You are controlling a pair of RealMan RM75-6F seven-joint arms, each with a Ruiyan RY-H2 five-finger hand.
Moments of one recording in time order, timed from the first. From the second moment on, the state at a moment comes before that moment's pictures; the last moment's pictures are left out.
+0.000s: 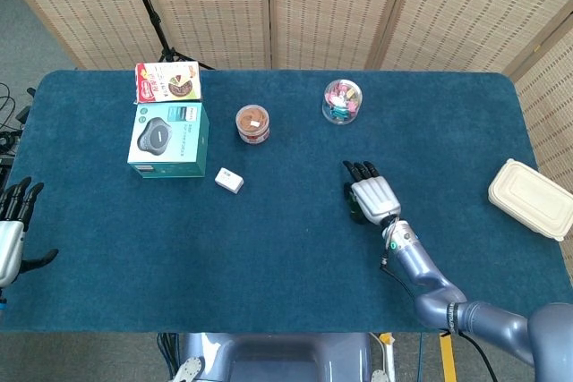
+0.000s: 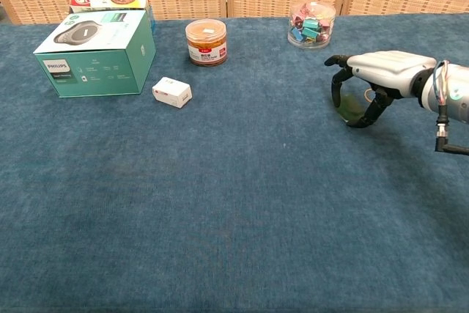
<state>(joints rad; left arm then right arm) -0.14 -1.06 -0.09 -1.72 1.37 1.43 0.16 0.75 -1.62 0.17 -1.19 -1.16 0.84 -0.25</state>
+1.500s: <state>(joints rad) -0.14 -1.06 -0.09 -1.72 1.36 1.43 0.16 0.77 -1.59 0.17 -1.21 -1.04 0.77 -0.32</state>
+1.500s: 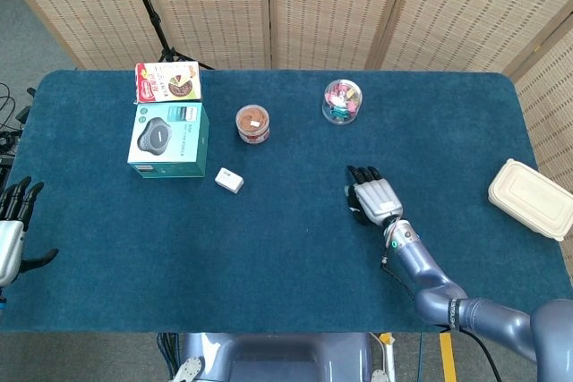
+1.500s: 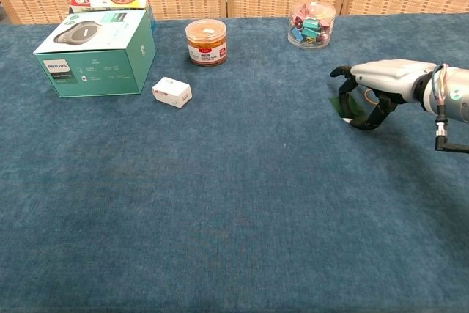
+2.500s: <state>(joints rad) -0.14 -1.06 -0.09 -1.72 1.37 1.43 0.15 0.79 -1.61 0.18 -1.17 -1.02 0.80 -0.32</state>
